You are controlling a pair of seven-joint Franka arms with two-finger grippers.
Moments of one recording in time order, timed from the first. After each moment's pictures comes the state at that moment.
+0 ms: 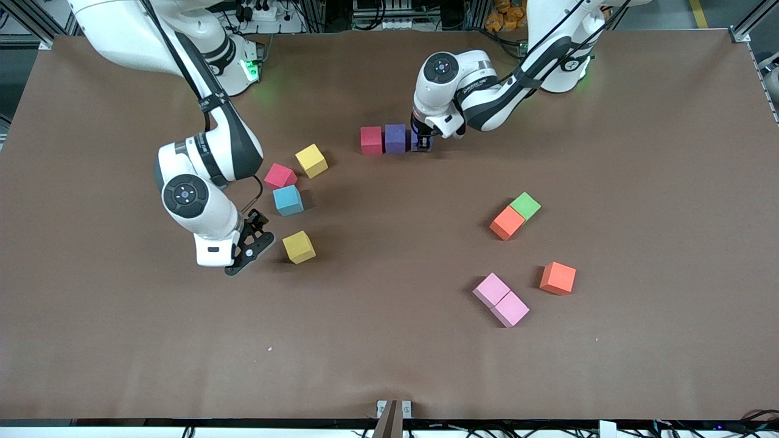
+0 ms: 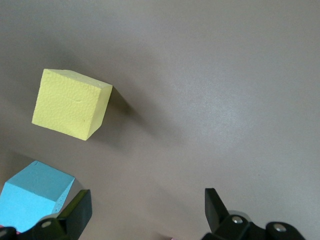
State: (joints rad) left arm -0.09 0.45 -0.87 -2.34 0.36 2.59 -2.77; right arm 0.24 0.43 0.07 -1.82 -0.13 2.16 -0.40
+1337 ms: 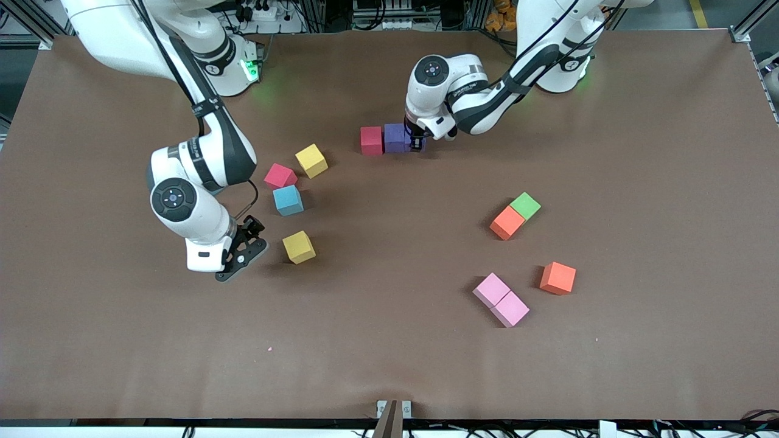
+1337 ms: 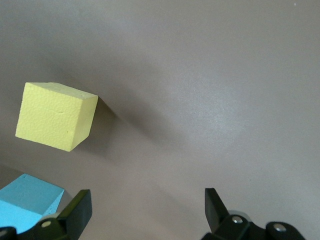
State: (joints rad) left arm -0.17 0.50 -0.82 -2.29 0.39 2.59 -2.78; right arm 0.21 0.45 0.07 -1.81 -0.12 2.21 -0.39
